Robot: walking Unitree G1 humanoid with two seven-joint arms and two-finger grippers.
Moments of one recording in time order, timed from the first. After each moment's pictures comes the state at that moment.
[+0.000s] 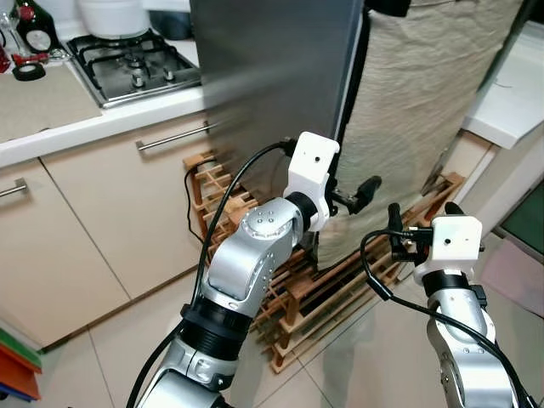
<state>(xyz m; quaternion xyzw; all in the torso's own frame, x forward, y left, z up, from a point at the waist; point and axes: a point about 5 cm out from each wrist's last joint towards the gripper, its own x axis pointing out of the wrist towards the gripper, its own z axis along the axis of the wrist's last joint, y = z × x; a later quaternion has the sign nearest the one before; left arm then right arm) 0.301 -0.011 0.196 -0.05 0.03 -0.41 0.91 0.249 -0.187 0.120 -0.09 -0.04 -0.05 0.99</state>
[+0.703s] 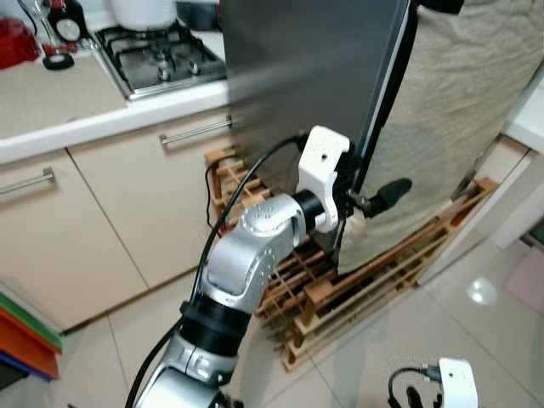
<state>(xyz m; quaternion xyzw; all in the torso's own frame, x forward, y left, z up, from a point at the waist) 0.289 -0.018 0.217 -0.11 -0.02 -0.53 0.84 0.119 -0.256 -0.080 0.00 0.49 -0.11 0.86</state>
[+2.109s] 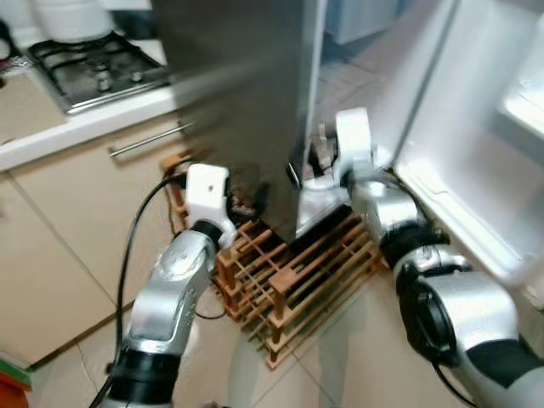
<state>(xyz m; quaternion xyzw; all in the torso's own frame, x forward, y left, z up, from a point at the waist) 0.296 0.124 0.146 -0.02 0.01 -0.12 0.99 0.368 -0.135 0.146 -0.03 0.04 0.06 1.00</state>
